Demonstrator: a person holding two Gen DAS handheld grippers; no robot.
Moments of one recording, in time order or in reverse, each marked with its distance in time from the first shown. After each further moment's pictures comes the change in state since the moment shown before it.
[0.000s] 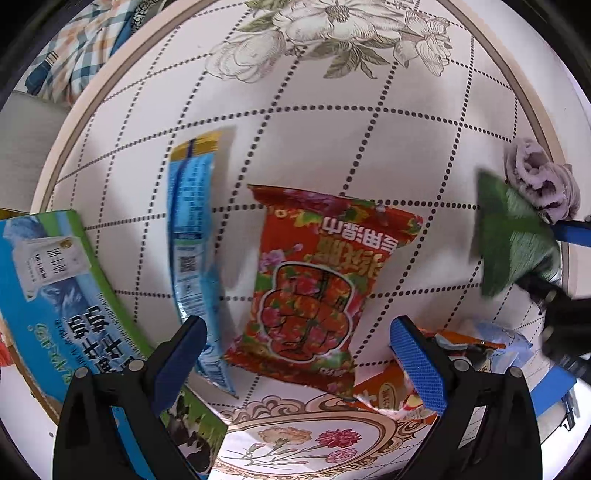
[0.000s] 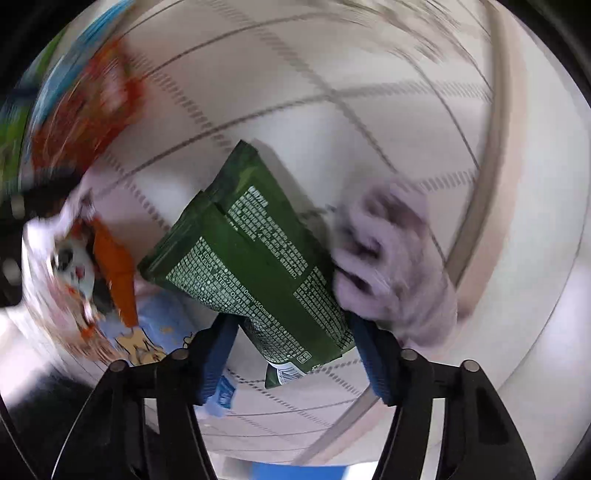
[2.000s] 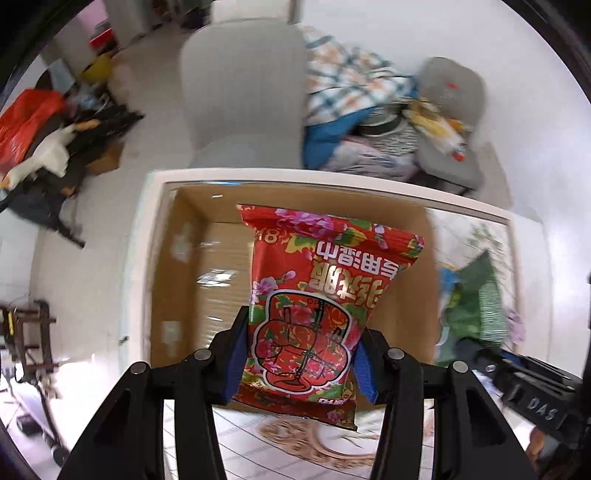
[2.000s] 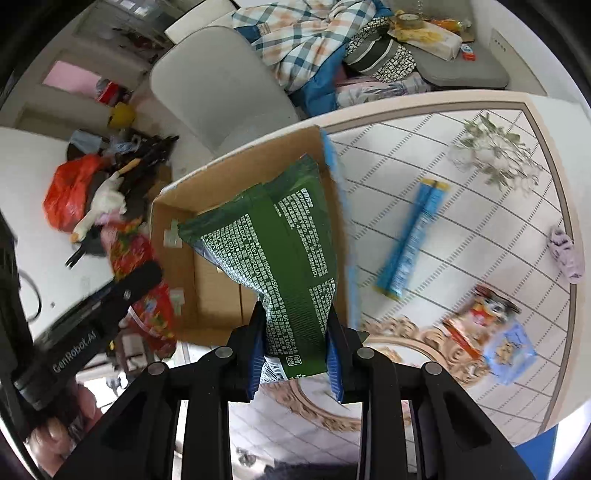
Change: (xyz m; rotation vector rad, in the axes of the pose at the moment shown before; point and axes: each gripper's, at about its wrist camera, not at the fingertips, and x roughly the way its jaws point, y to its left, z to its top) left arm -0.137 0.315 -0.258 -0.658 -0.448 -0.112; right arm -0.225 0.292 -0.021 0.194 -0.448 0.414
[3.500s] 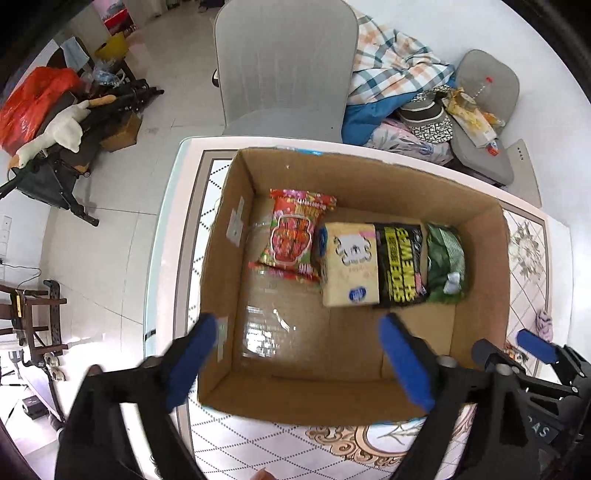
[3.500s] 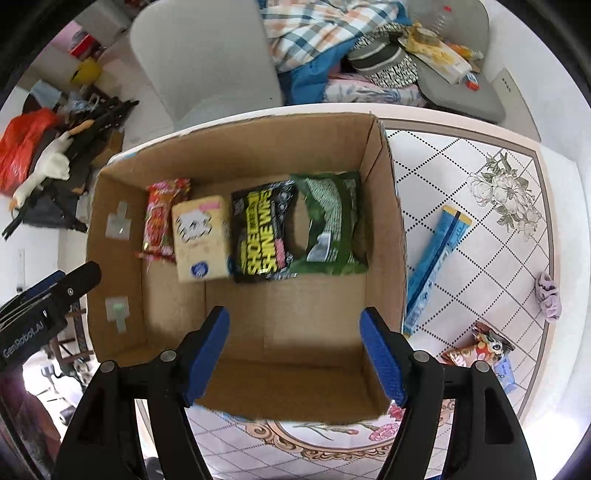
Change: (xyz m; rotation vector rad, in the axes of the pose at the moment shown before) left arm 0.021 0.058 -0.014 -0.033 0.061 0.042; right arm 0.073 0.059 0.000 -0.146 0.023 -0.250
